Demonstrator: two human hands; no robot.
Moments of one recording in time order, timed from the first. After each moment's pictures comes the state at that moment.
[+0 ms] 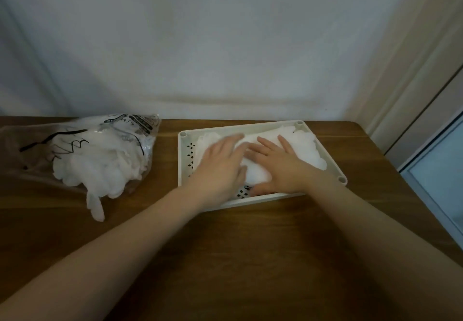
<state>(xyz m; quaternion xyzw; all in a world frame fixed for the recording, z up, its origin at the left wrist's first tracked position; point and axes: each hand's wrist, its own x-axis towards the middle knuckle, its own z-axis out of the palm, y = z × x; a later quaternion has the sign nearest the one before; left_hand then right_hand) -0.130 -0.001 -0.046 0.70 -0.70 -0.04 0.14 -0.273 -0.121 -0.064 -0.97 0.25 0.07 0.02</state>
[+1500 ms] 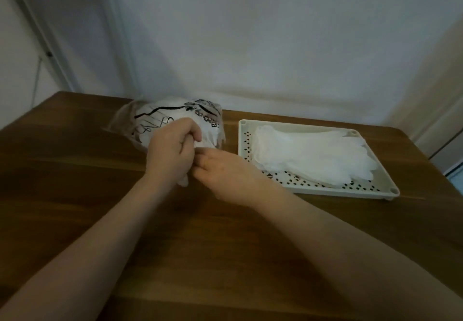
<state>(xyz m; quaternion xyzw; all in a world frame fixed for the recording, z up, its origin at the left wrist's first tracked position) -0.003 0.121 -0.038 0.67 -0.56 0.10 0.47 -0.125 0.053 -0.041 -0.99 -0.01 -0.09 -0.08</state>
